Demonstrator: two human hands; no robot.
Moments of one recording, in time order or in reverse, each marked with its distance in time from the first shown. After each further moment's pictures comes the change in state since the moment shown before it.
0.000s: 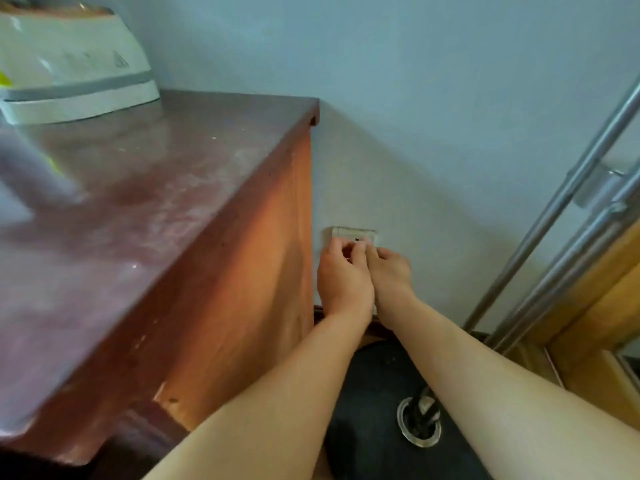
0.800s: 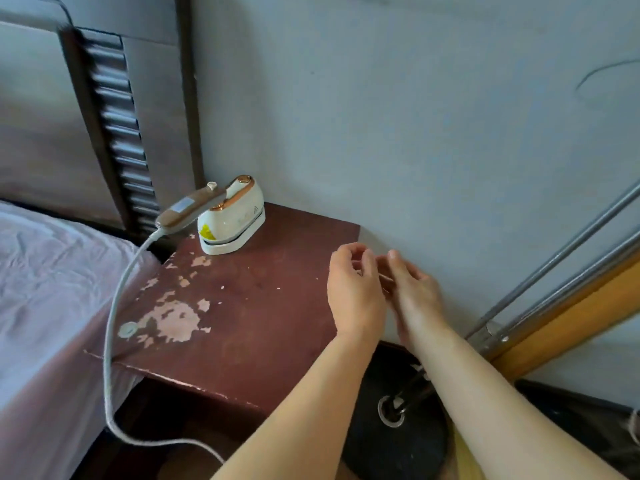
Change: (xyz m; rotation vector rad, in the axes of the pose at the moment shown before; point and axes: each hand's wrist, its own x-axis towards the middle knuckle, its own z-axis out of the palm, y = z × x) left_hand -0.022 0.280 -0.192 -0.182 -0.021 -0.122; right_hand -0.195 -0.288 0.007 0.145 -0.007 0.006
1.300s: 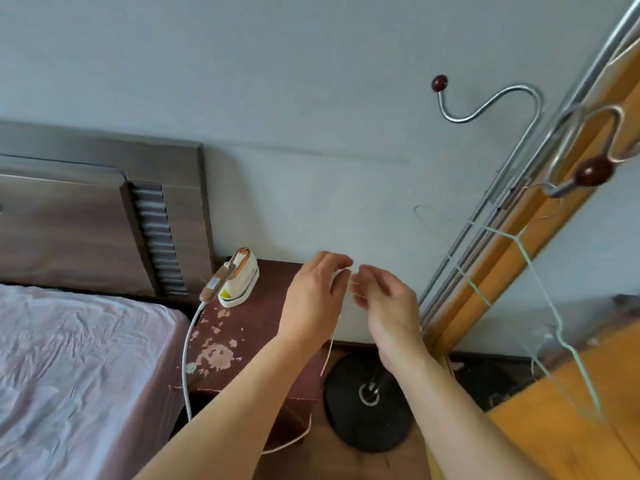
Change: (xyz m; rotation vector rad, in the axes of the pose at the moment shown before) left_hand -0.080 0.245 -0.122 0.452 -0.360 0.617; right_hand -0.211 -0.219 0.002 -0.019 0.124 -0.227
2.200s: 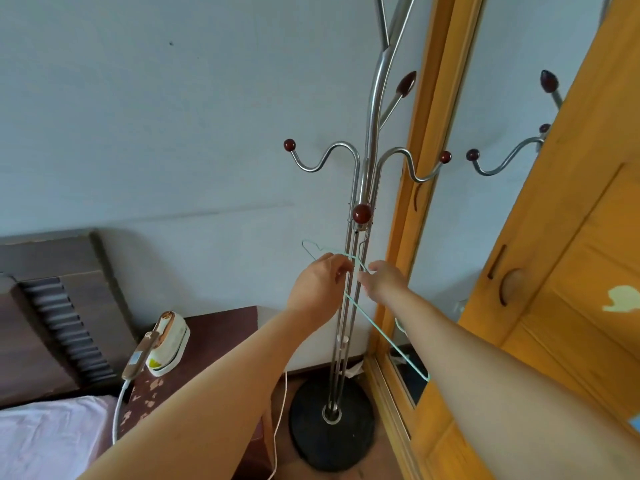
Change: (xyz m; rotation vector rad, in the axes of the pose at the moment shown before) left_hand 0.044 0.167 0.075 0.095 -0.374 0.188; right_hand 0.060 -0.075 -0.177 -0.718 0.108 0.248
